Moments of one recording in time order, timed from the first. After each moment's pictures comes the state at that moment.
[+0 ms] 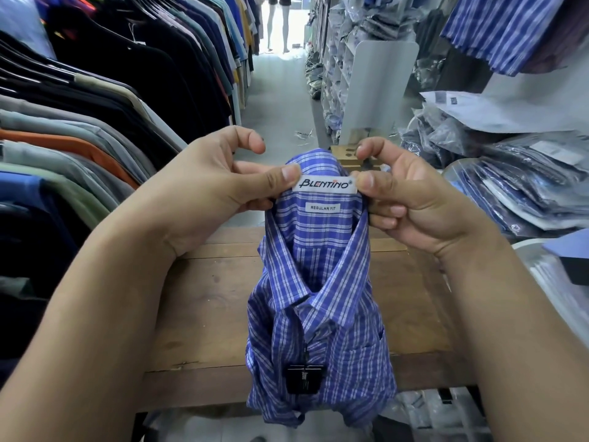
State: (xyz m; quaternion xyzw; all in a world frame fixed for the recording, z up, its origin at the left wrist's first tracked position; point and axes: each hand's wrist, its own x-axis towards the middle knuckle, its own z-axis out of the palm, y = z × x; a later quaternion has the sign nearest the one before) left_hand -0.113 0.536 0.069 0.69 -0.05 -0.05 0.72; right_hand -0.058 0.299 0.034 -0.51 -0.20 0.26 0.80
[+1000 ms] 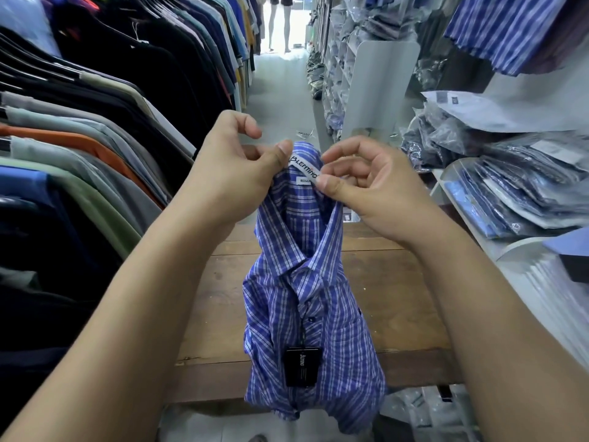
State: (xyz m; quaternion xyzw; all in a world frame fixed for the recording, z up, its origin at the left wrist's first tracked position) left_hand -0.099 0.518 0.055 0.77 0.02 0.12 0.62; right_hand -0.064 0.330 0.027 -0.77 -0.20 0.00 0.61
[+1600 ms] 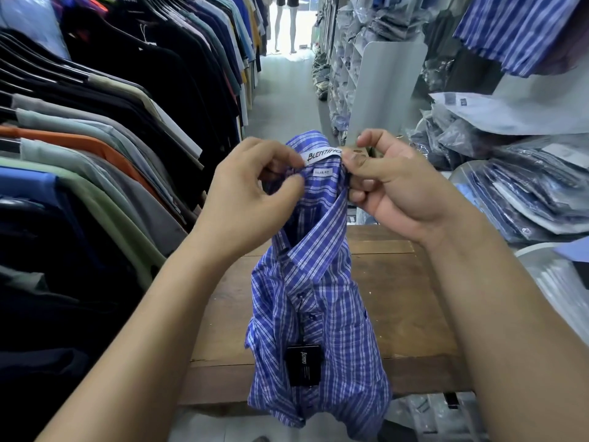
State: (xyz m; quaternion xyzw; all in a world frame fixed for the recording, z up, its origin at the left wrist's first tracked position) left_hand -0.095 0.522 0.024 0.85 -0.09 0.22 0.48; right_hand -0.045 0.329 0.036 -0.55 -0.10 0.15 0.81
